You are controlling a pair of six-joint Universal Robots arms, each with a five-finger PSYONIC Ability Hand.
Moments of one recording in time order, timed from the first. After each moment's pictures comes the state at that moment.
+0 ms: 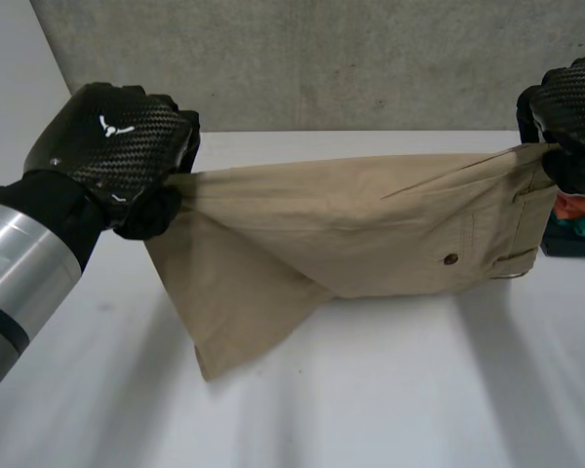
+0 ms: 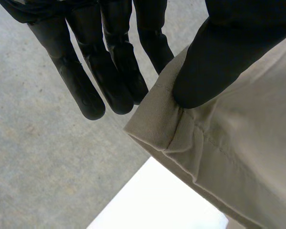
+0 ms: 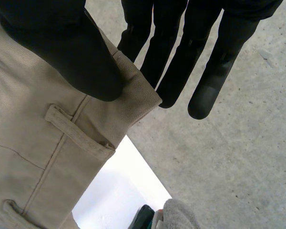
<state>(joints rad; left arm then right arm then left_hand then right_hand) 4.13 -1.43 -1.57 3.01 -1.60 3.56 1.72 -1.71 1.50 0.27 1.29 2.55 1.15 1.20 1.19 1.20 0.98 1.07 1.17 1.18 1.20 1.02</state>
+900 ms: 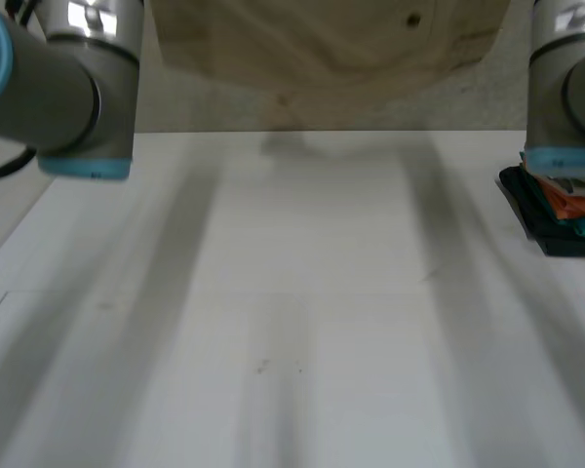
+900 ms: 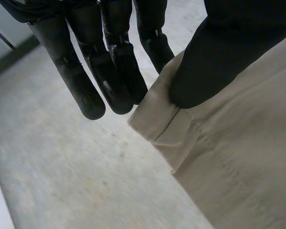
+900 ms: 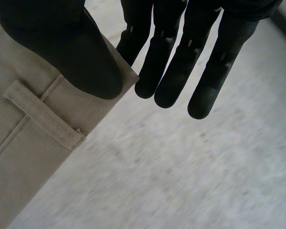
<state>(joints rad) 4.25 -2.02 -0.98 3.81 -1.54 3.64 1.91 -1.09 0.95 -0.60 1.63 2.62 1.15 1.20 1.19 1.20 1.00 1.10 1.18 1.19 1.20 1.02</state>
